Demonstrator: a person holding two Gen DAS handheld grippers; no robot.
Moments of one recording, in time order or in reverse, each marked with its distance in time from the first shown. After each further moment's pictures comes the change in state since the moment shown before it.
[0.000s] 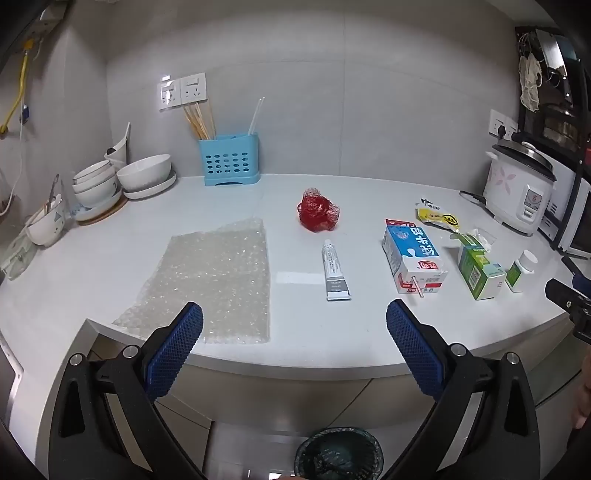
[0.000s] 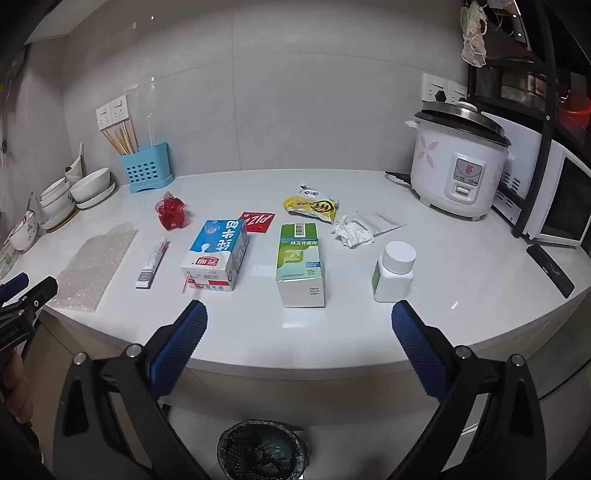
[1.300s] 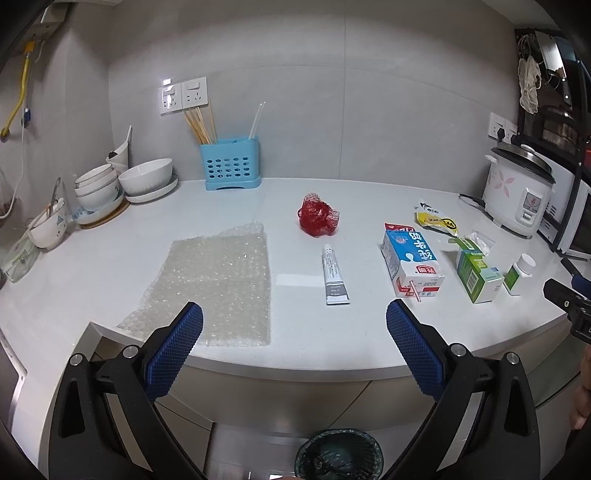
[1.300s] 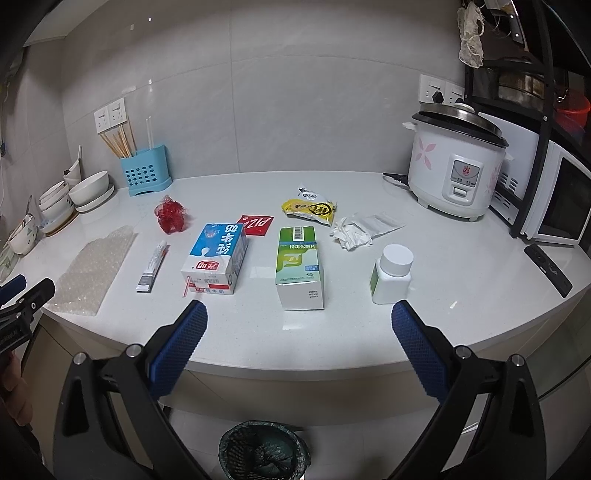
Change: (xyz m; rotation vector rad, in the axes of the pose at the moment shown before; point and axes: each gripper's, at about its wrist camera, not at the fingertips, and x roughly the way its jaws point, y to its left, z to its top) left arm -0.006 -0.004 0.004 -0.007 -0.005 0.013; right arm -0.002 0.000 0.003 0.005 0.002 -0.004
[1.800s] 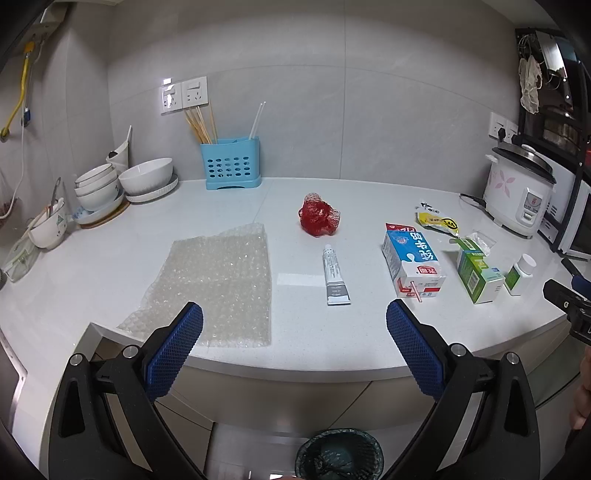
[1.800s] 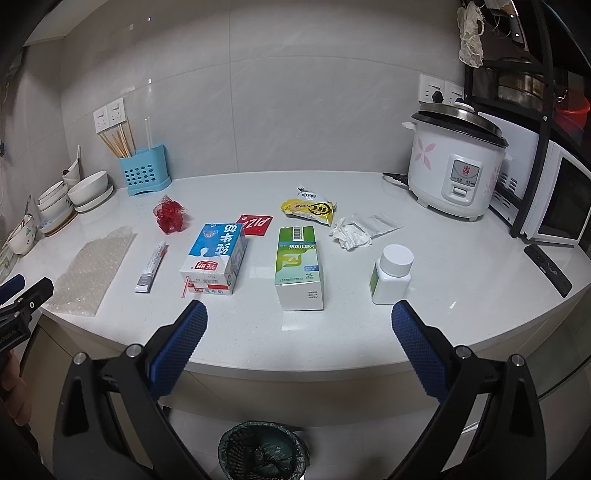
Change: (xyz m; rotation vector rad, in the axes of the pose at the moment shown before) left arm 0.000 0.001 0.002 0.001 0.001 -0.001; right arm 0.000 0.000 0.001 0.000 -0.001 0.000
